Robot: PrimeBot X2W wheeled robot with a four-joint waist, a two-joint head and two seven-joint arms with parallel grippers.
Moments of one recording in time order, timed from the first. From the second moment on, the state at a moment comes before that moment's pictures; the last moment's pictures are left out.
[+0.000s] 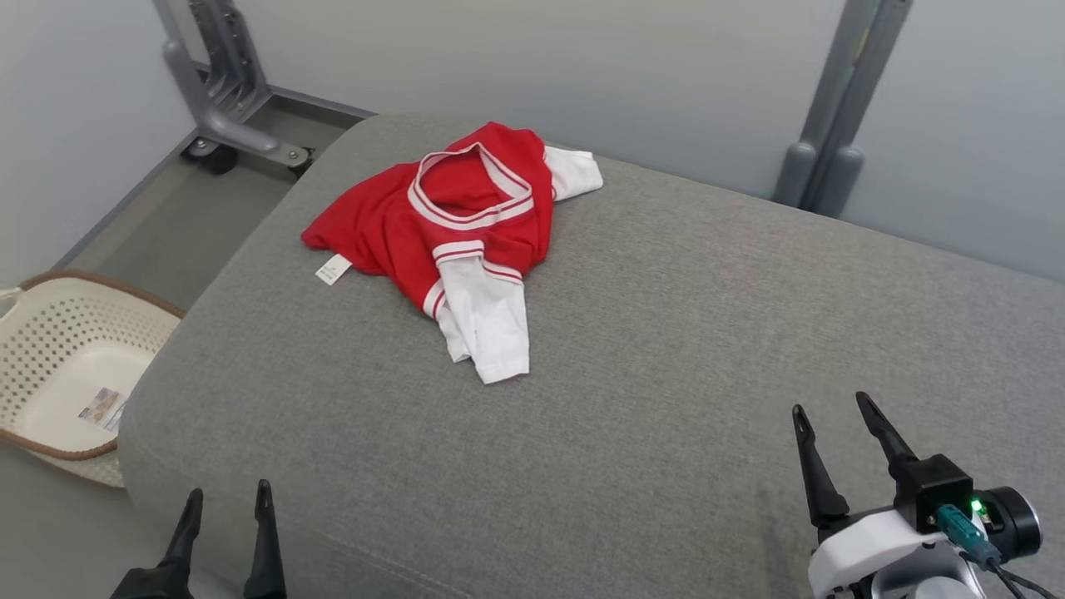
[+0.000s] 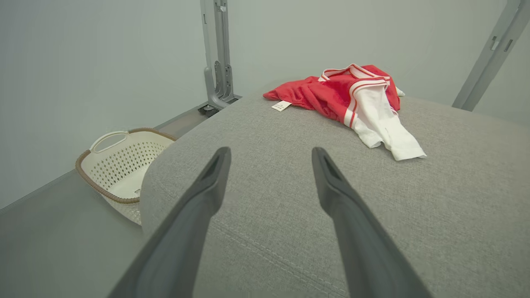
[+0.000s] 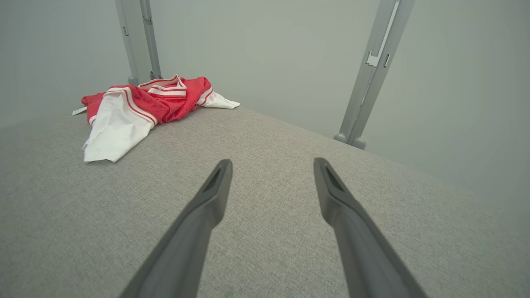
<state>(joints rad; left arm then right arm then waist) 0.11 0.06 0.07 0.23 -0.15 -0.11 -0.26 0.01 -0.06 -0.02 0.21 -0.03 0.13 -0.26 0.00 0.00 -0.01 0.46</state>
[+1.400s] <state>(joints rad) -0.84 0.22 -0.33 0.76 -0.76 -0.13 0.05 -0.33 -0.27 -0.05 0.12 -0.11 0.13 -0.26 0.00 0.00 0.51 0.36</state>
